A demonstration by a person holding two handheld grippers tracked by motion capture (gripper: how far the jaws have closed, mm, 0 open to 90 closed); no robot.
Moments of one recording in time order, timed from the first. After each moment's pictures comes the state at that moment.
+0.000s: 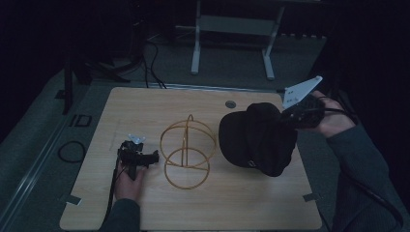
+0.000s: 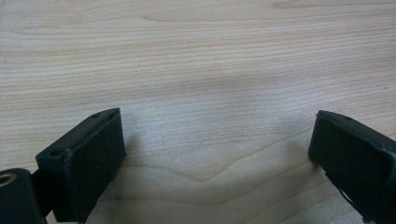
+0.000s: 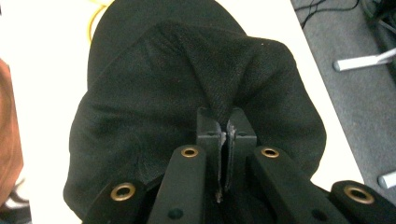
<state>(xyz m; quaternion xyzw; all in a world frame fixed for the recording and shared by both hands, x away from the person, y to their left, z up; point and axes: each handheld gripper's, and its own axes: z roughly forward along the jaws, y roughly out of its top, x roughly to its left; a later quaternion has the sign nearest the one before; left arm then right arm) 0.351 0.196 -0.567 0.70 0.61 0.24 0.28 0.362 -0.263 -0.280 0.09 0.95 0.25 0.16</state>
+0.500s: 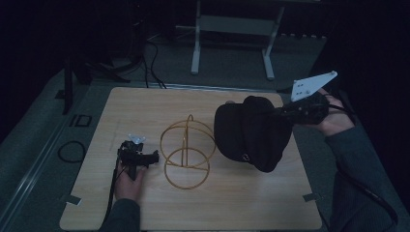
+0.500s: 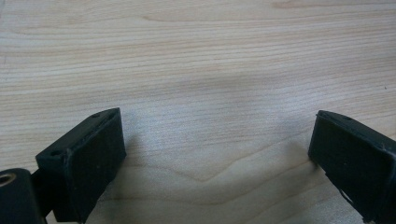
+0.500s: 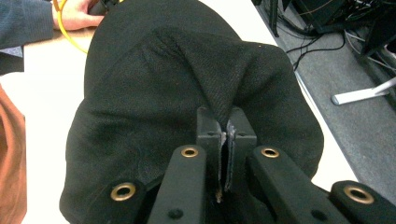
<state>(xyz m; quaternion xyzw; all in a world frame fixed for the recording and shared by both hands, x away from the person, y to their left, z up) 0.351 0.196 -0.567 0.70 0.61 0.24 0.28 0.365 -0.272 -0.274 0.10 0.92 0.35 0.15</state>
